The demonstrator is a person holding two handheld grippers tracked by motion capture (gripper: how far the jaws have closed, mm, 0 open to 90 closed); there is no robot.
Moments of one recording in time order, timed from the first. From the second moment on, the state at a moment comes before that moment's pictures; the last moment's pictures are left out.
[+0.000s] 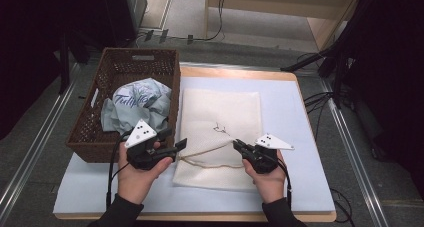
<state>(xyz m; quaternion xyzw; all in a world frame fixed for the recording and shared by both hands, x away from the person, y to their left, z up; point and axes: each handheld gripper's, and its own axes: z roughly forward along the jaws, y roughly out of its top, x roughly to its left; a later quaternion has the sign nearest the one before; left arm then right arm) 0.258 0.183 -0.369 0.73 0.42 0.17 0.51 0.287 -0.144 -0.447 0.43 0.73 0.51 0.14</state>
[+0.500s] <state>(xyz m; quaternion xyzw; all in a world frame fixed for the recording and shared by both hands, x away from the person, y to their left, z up) 0.308 0.220 -0.352 0.70 0.47 0.21 0.50 0.287 -0.143 -0.448 0.43 0.73 0.51 0.14</state>
